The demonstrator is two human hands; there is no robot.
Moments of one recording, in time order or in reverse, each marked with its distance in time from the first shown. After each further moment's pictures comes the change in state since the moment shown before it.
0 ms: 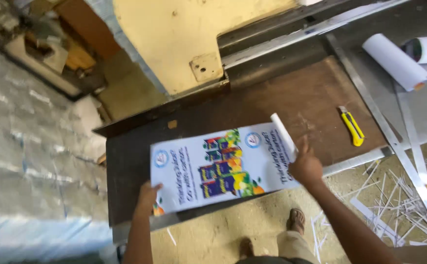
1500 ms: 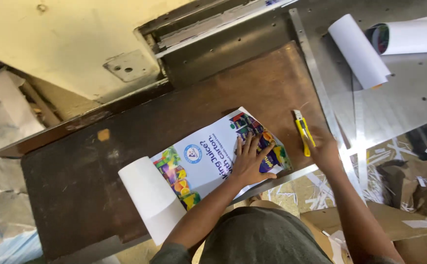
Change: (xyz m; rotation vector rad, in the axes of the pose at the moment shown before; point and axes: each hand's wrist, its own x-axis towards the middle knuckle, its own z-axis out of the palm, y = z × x) left_hand -0.127 0.389 0.436 0.408 -0.434 1.065; right_hand 0.156 0.209 -0.060 0.470 0.171 -0.095
